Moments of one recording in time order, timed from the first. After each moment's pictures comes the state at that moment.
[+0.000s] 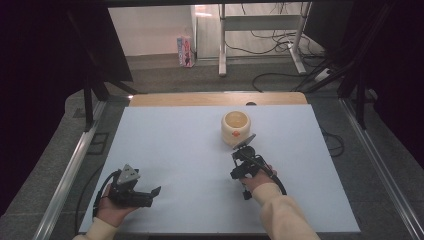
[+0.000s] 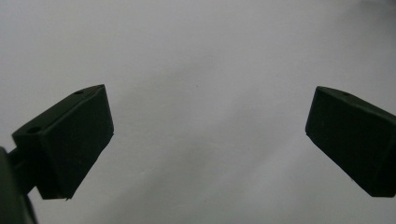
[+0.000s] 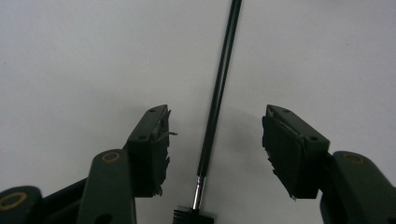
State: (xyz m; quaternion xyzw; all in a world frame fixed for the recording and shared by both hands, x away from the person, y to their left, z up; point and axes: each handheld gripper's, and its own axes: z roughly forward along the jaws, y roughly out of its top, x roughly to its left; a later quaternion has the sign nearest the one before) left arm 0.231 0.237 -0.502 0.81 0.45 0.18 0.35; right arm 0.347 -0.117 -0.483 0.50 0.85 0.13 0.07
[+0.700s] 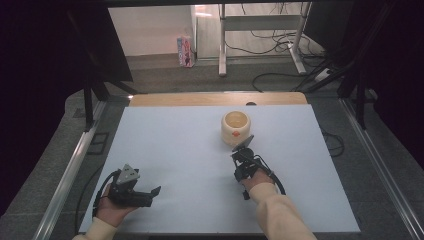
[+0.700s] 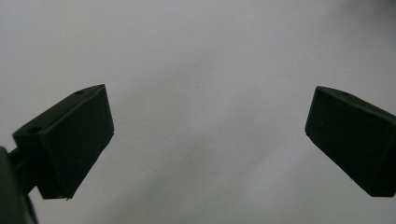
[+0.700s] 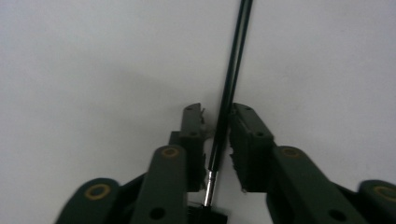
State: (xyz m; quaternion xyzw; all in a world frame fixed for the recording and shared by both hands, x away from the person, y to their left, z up) left arm 0.231 0.237 -0.501 0.81 0.45 0.18 0.35; right arm 0.352 -0.115 -0.495 0.51 0.85 0.10 0.03
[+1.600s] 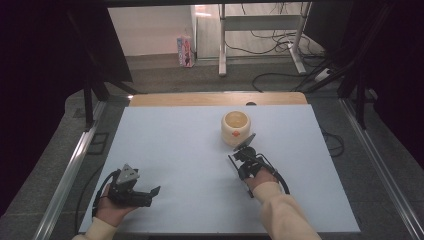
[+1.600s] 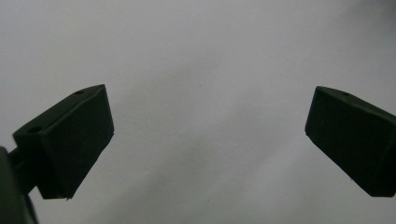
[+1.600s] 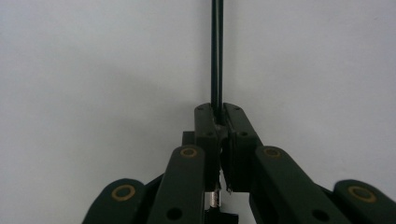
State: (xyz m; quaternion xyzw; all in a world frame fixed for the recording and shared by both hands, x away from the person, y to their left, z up) left arm 0.231 0.238 -0.502 0.81 0.45 0.18 0.34; right arm 0.351 -0.123 -0.483 0.49 0.87 0.10 0.03
